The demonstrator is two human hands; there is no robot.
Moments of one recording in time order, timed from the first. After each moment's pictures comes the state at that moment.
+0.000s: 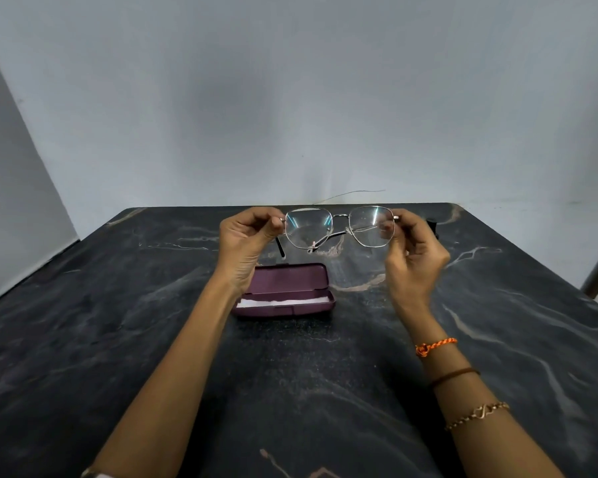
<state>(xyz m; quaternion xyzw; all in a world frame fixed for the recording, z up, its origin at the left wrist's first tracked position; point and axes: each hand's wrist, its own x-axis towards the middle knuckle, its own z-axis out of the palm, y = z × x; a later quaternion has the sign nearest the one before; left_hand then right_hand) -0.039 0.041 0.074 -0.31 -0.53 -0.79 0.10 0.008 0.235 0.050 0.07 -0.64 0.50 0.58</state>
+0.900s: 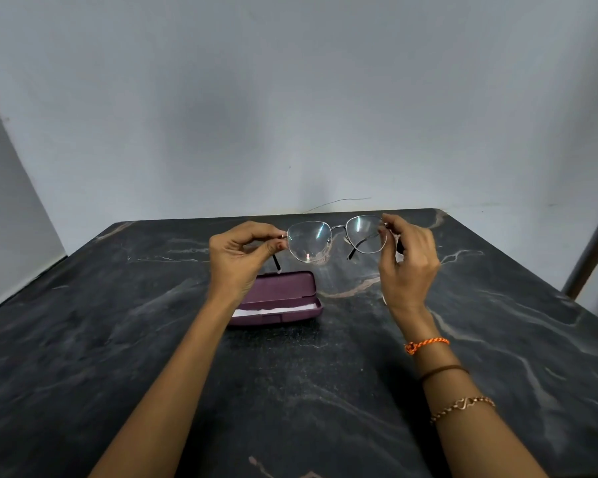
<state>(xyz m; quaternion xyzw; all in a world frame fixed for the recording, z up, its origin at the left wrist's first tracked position) -0.027 0.051 0.073 -0.39 -0.58 -0.66 0.26 0.005 0.258 0.046 0.02 -0.70 0.25 0.67</state>
